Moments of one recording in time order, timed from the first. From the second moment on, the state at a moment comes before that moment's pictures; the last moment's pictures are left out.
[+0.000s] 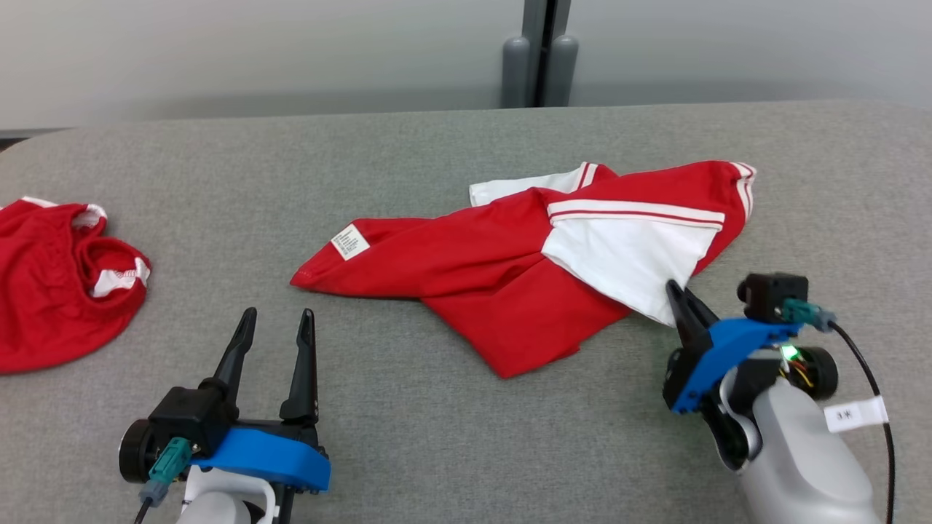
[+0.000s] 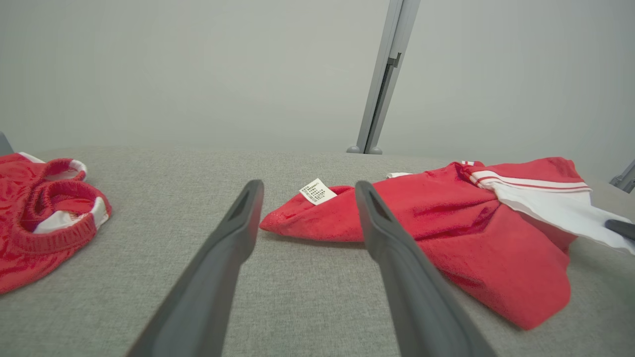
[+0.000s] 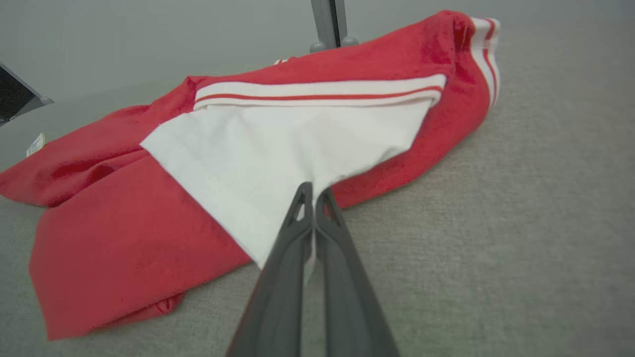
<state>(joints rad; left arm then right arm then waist) -0.15 0.24 -0.33 0.22 -0.42 0.04 -0.26 -0.52 -0.05 0.05 0.76 0.26 0.13 -0.03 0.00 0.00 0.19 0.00</state>
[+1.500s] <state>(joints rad) -0.04 0.24 -0.30 0.25 -0.47 0.08 -0.26 -0.11 -0.05 -0.12 0.18 0.00 0.13 -0.13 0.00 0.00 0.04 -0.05</state>
